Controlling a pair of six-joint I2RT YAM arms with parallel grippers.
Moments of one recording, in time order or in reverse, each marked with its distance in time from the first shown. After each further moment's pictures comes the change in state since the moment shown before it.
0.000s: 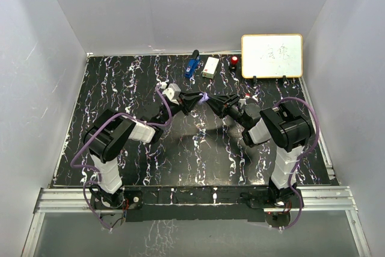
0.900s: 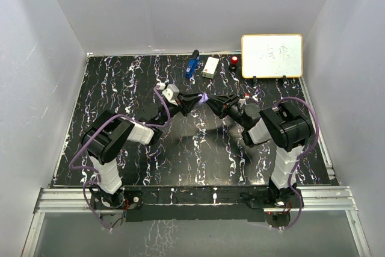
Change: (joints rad) left arm 0.001 -0.020 -0.030 0.000 -0.008 -0.011; right arm 0.001 0.006 0.000 0.000 -0.002 0.000
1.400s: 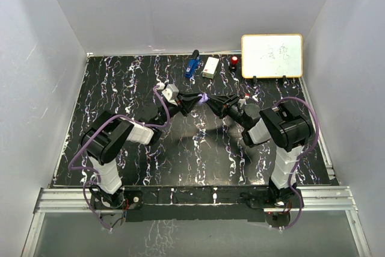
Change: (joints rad) left arm 0.000 -0.011 -0.005 0.001 0.000 -0.013; right arm 0.001 0.000 0.000 0.000 -0.002 -0.002
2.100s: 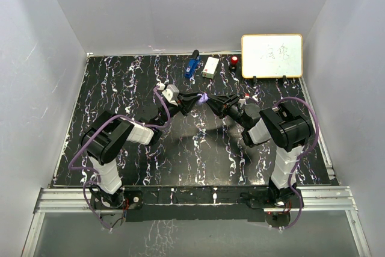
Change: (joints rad) left arm 0.000 0.000 -0.002 0.000 -0.031 0.034; right arm 0.000 0.000 0.000 0.000 0.003 -0.002
